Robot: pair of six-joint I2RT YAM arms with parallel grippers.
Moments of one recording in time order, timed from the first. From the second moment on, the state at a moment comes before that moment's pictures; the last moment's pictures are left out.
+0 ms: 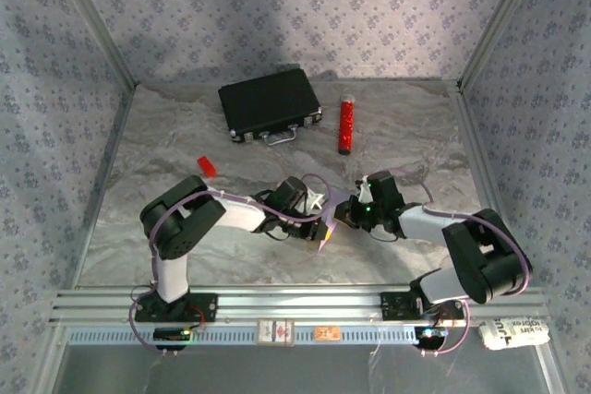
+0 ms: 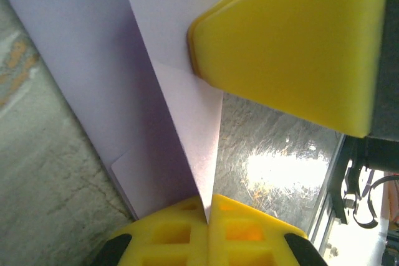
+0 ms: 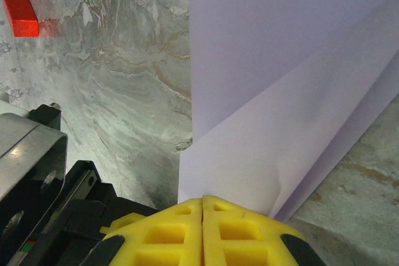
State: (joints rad) left arm -0.91 1.88 0.83 0.22 0.61 -0.68; right arm 0.41 1.41 0.43 0.12 -0.56 0.84
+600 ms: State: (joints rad) left arm -0.91 1.88 0.82 0.24 0.62 -0.72; right arm 0.39 1.45 0.44 0.14 -0.59 0.82
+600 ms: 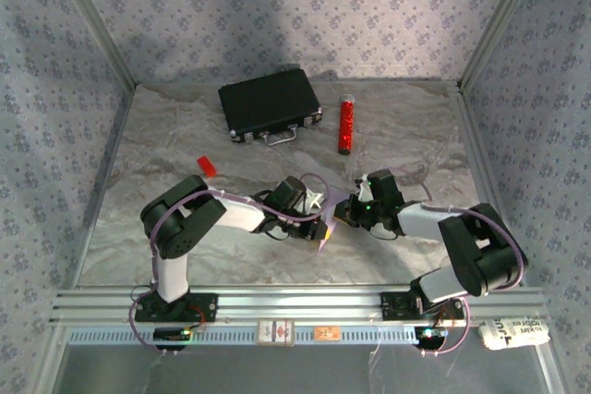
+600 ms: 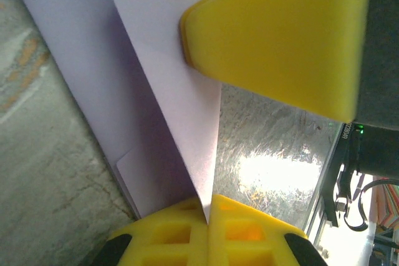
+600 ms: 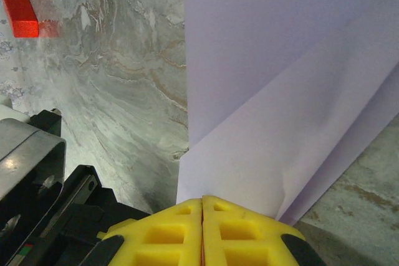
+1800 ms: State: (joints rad) left arm -0.90 1.88 0.81 0.27 0.63 -0.76; right arm 0.38 1.59 0.47 0.23 -0.66 0.80
